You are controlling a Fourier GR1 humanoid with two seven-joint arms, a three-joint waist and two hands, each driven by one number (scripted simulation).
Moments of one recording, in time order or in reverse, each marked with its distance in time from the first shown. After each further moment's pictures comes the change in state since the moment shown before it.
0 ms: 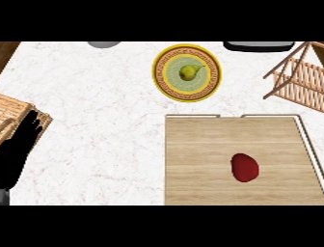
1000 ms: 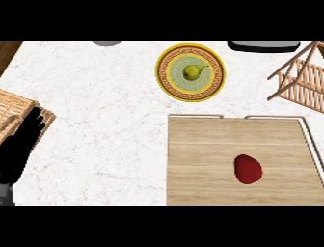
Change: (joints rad) left arm -0.032 -0.027 0.026 0.022 -0.037 -0.039 0.000; right arm -0.468 0.096 0.280 0.667 0.301 -0.205 -0.228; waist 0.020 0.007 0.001
